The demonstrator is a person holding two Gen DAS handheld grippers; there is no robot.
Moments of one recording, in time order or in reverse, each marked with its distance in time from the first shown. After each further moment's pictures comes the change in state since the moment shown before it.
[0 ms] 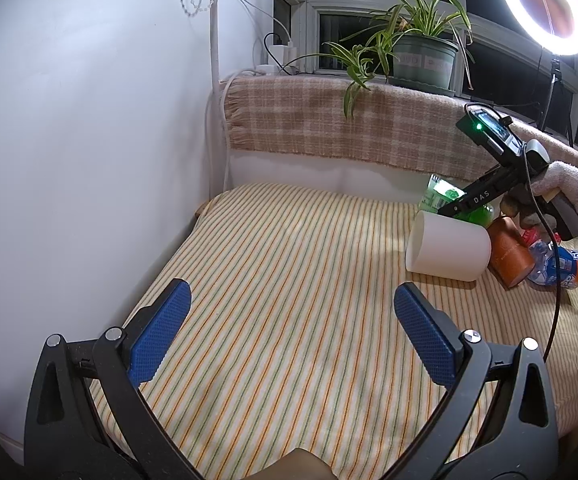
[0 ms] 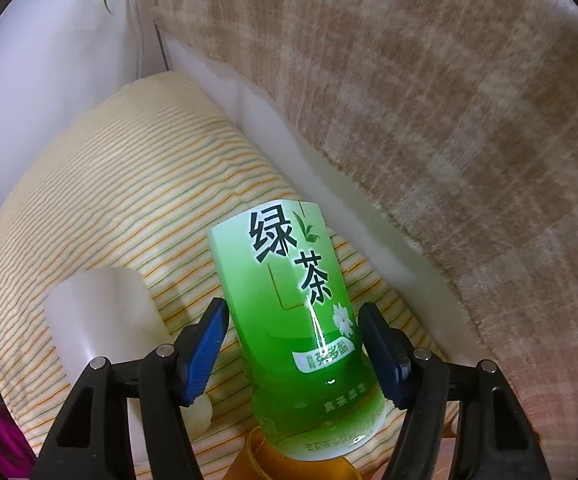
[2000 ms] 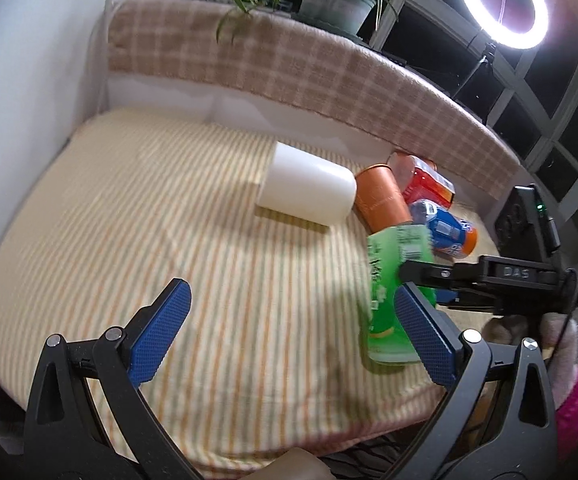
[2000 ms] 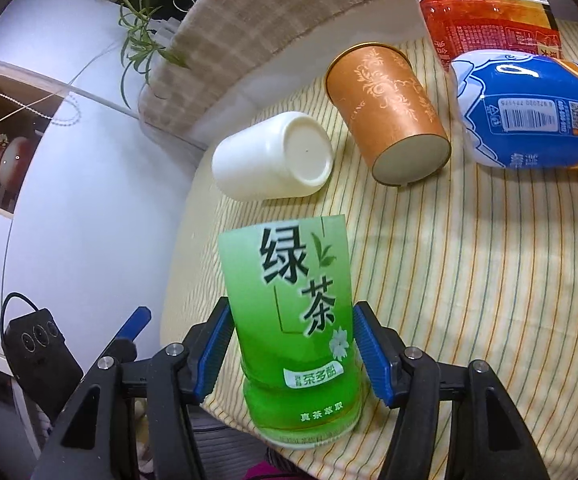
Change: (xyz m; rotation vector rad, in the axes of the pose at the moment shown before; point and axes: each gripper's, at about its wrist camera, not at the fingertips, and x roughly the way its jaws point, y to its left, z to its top) left arm 0.006 -0.062 -0.005 -0.080 0.277 -0.422; right arm -0.074 0.063 -0.232 0.850 -0.214 0.546
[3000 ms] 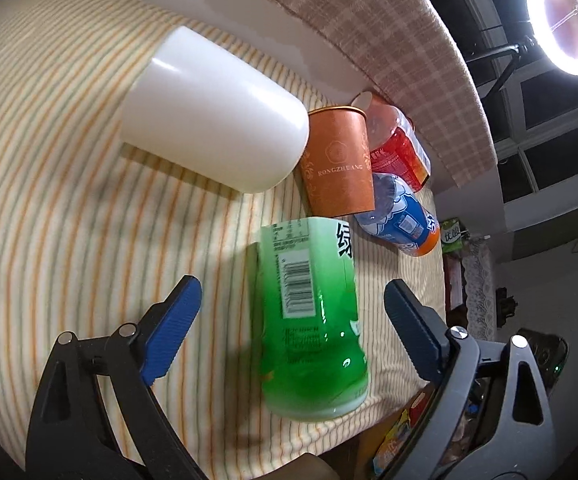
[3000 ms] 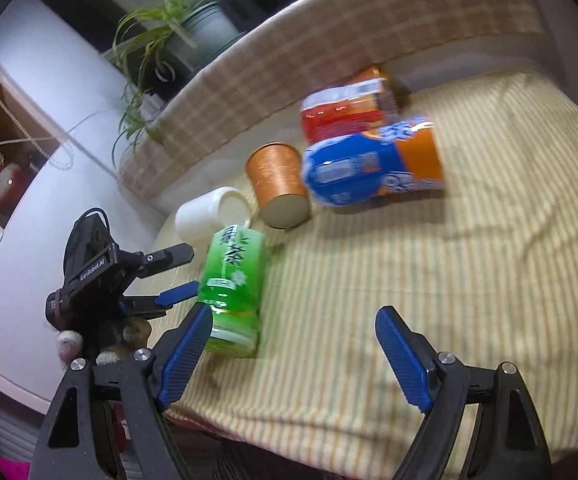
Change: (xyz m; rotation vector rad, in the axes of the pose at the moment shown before) left arm 0.130 -0.020 0.038 -0.206 0.390 -0.288; right arm -0.112 -0.034 -0.067 0.004 -0.326 -0.181
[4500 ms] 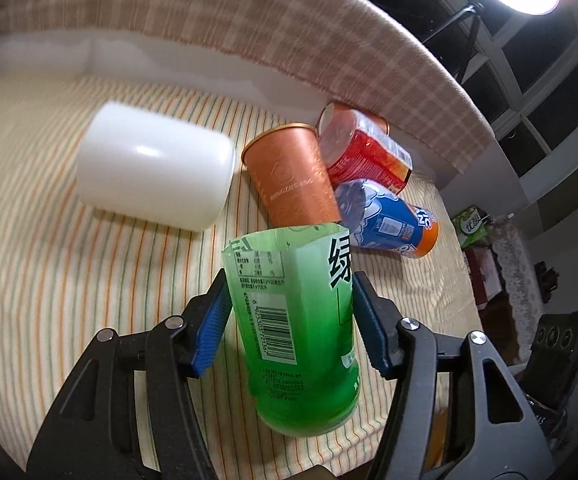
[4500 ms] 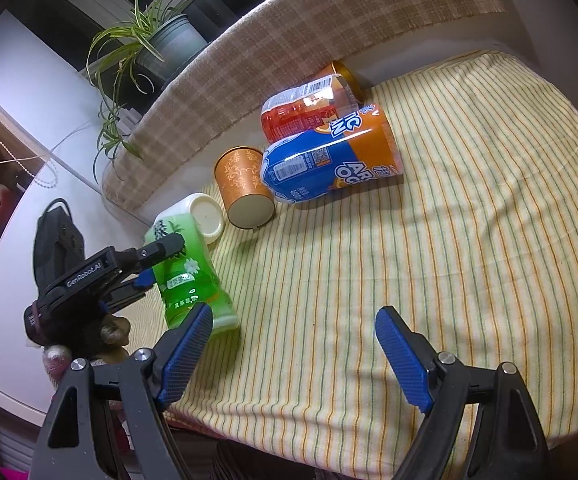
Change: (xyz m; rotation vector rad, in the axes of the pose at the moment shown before) left arm 0.000 -0.059 -0.019 0.229 -0.156 0.129; right arm -0.007 -0.023 -0.008 0.060 -0.013 -0.031
